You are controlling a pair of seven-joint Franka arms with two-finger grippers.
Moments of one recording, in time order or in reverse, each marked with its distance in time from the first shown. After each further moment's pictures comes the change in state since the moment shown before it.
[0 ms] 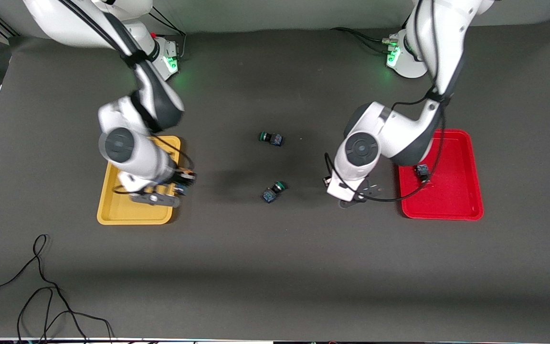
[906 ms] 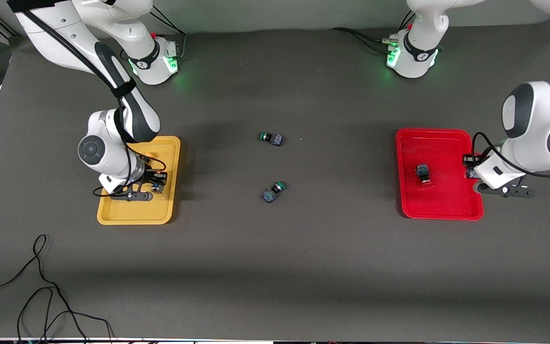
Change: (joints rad) left arm 0.561 -0.254 0.031 -0.359 0.176 0.048 0.982; right arm 0.007 0.105 -0.163 -0.236 0.060 0.383 -0.271
